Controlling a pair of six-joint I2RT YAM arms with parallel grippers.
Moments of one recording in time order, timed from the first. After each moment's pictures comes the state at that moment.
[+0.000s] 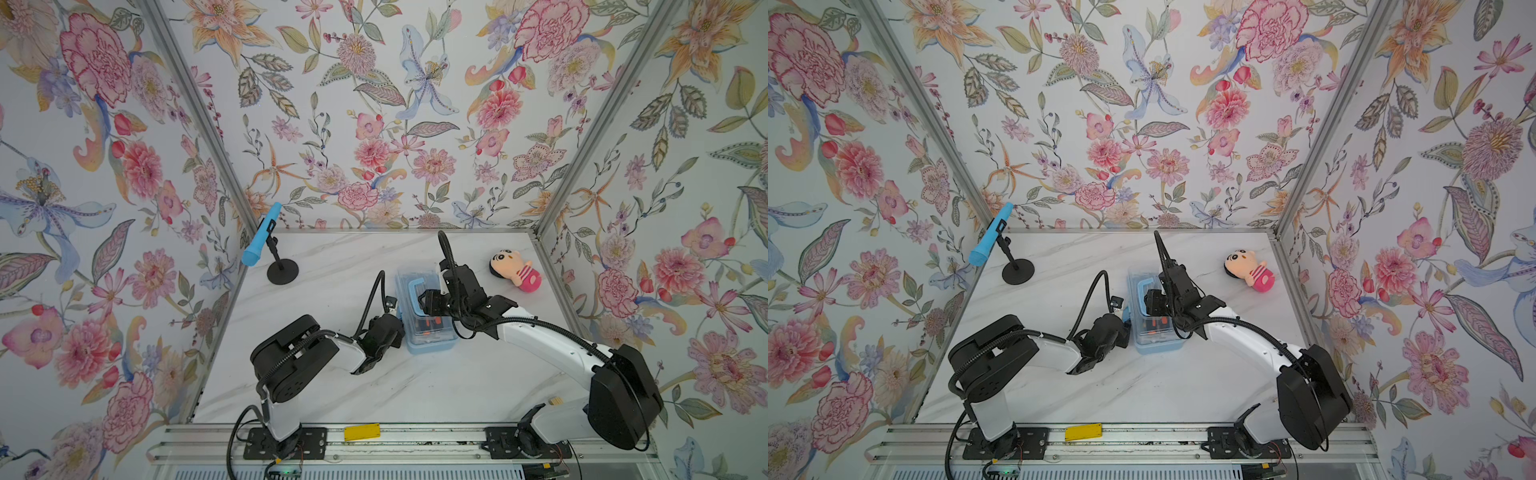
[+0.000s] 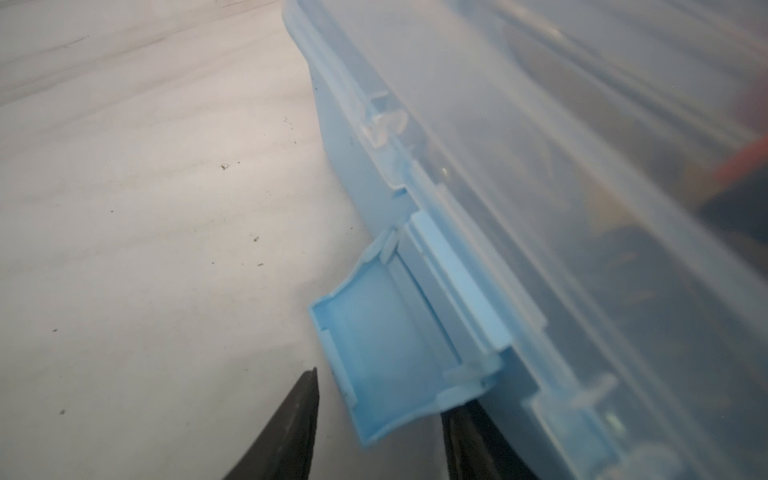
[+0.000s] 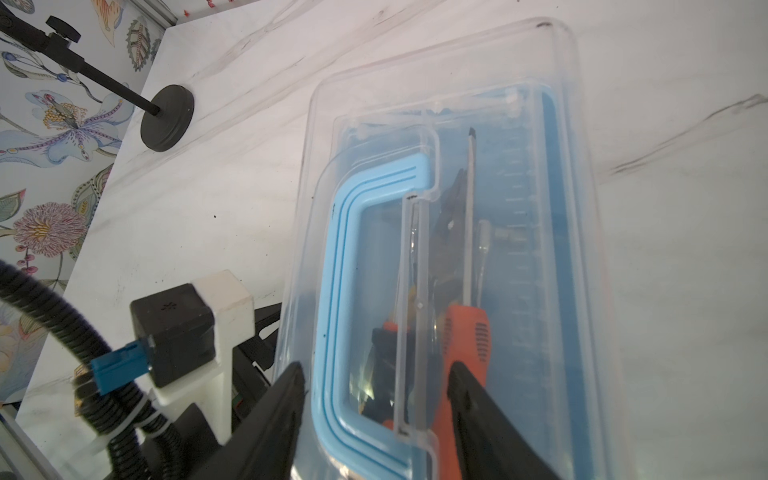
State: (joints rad) left arm -0.86 1.84 0.68 0.54 -0.38 -0.35; right arm 0.66 1.43 0.99 -0.30 0.00 0.54
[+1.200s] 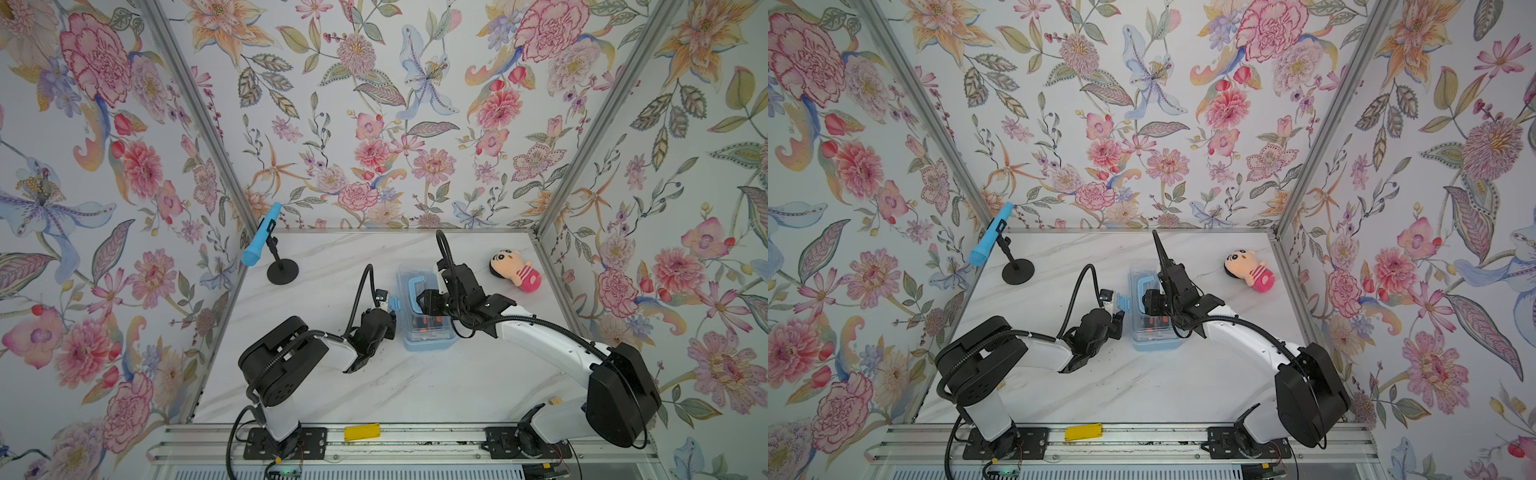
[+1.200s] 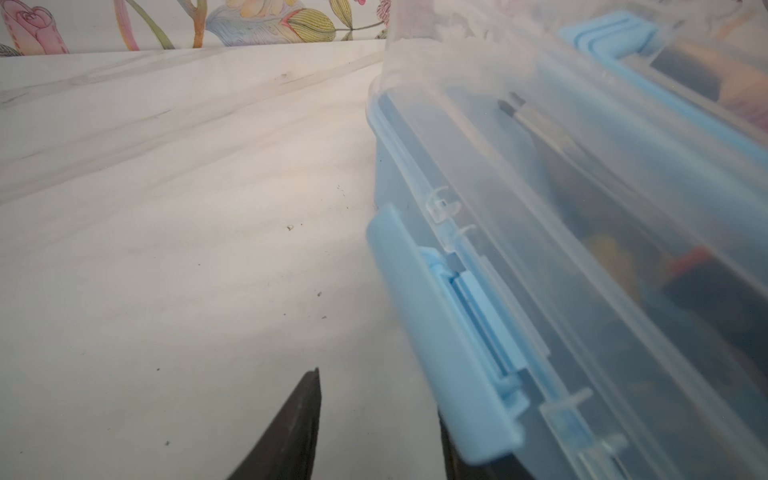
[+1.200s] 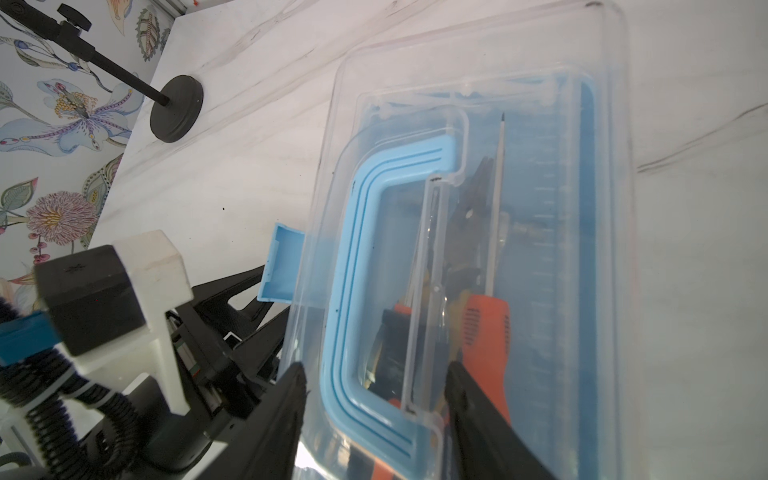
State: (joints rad) left arm -0.79 1.77 0.63 0.64 -0.40 -0.31; right arm 0.66 1.44 1.01 -0.31 -0.03 0.53
